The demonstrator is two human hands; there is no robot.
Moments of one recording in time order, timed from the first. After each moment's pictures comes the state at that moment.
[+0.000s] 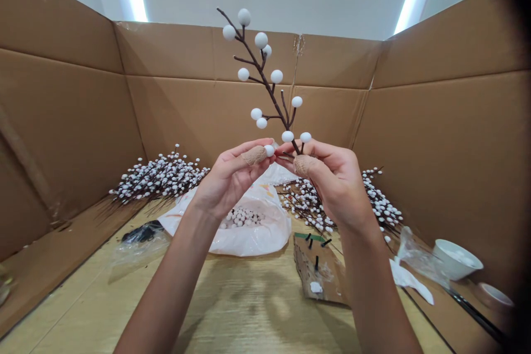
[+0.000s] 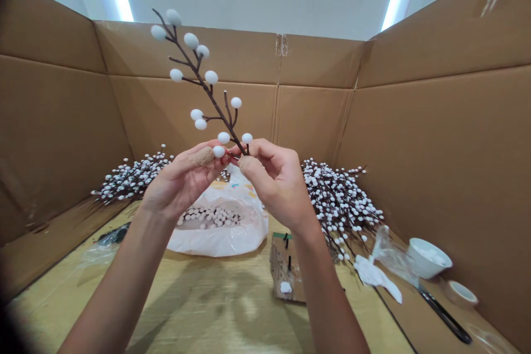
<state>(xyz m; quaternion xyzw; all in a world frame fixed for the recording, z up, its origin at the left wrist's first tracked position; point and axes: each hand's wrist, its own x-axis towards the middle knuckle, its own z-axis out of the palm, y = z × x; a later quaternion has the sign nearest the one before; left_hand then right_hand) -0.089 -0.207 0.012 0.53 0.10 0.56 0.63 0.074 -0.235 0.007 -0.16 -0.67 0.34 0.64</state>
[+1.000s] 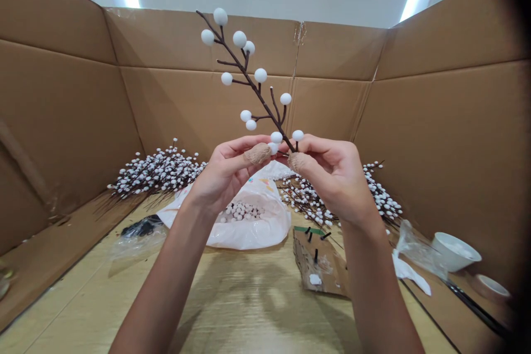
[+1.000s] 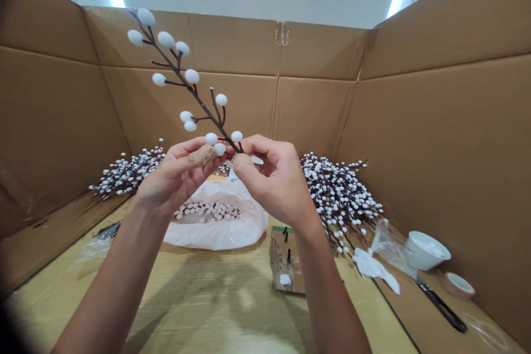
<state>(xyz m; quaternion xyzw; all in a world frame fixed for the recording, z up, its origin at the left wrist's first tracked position) -0.090 -0.208 0.008 0.57 0.09 0.56 0.59 0.072 -0.242 0.013 -0.21 -0.70 0.26 0.63</state>
